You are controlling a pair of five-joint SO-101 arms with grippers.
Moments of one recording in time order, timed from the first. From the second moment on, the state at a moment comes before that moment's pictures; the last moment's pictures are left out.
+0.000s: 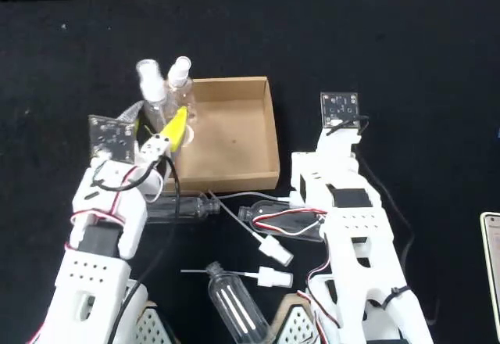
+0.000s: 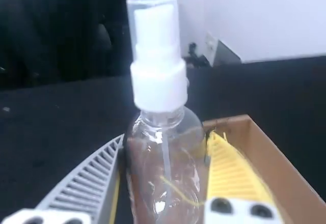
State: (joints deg) left arm 4.3 -69.0 77.3 9.1 -2.1; right arm -1.6 -40.5 69.9 29.8 -1.1
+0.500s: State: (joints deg) left arm 4.5 -50.7 77.3 -5.4 -2.1; right arm -1.6 -40.5 69.9 29.8 -1.1
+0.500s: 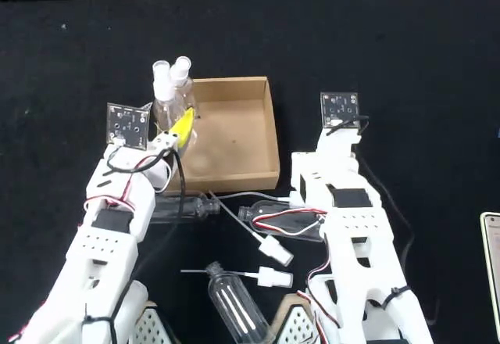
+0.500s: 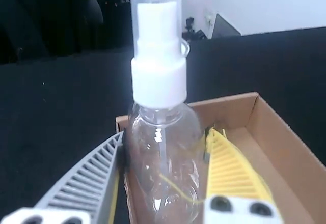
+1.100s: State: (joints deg) left arm 4.3 -35.6 82.7 -23.5 -2.6; right arm -1.6 -40.5 69.9 29.8 -1.1
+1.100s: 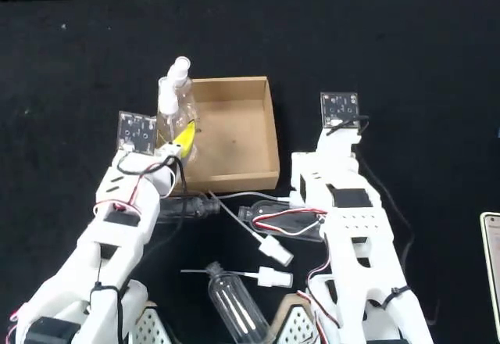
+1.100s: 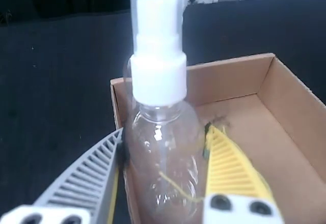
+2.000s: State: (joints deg) left arm 4.3 -35.3 83.6 -25.7 -6.9; right arm -1.6 -40.5 69.9 29.8 -1.1
